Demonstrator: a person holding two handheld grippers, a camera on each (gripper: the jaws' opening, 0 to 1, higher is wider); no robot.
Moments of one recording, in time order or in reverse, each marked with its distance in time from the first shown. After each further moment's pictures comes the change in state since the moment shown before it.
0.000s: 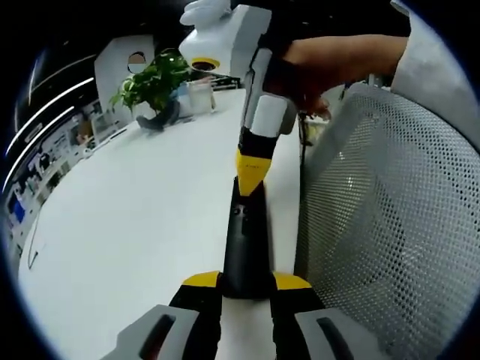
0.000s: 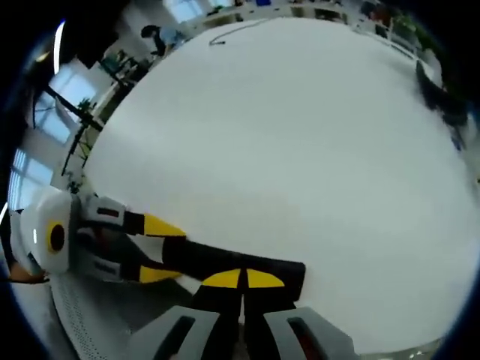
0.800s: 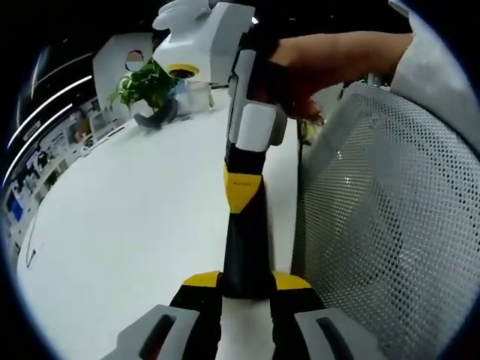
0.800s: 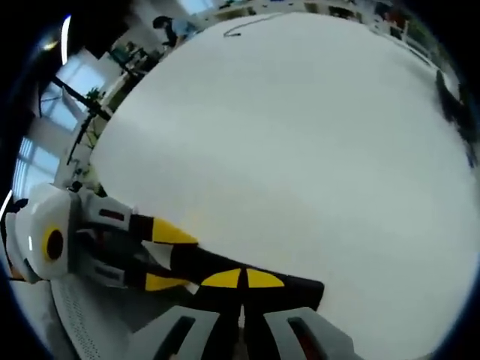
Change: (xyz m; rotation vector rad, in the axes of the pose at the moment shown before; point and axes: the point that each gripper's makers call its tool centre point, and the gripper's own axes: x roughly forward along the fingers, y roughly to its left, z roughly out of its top) left arm 0.002 -0.001 -0.001 -0.025 0.009 -0.019; right arm 0.018 0.012 0.003 -0.079 0.066 0.021
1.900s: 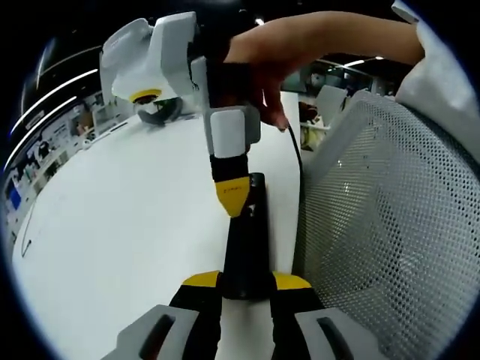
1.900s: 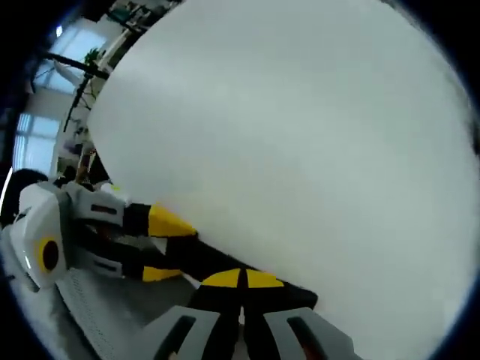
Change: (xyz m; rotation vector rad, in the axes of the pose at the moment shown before) left arm 0.000 0.000 0.001 -0.042 -0.023 -0.009; right arm 0.005 -0.002 0.000 -0.207 0.279 0.035
